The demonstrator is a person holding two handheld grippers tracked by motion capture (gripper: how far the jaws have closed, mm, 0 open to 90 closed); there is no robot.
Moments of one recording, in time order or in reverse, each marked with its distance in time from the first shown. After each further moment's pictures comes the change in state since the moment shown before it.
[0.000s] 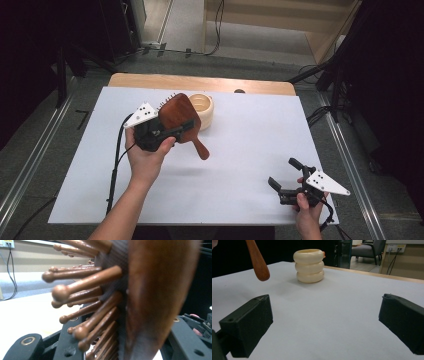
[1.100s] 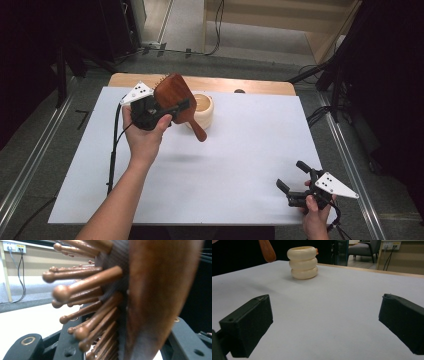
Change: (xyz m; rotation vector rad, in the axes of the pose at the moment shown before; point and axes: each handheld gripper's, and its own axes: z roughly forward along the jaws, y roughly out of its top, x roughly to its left) left arm 0.031 0.030 0.015 -0.032 0.044 -0.025; right arm -0.016 -0.011 -0.015 0.002 -0.013 0.024
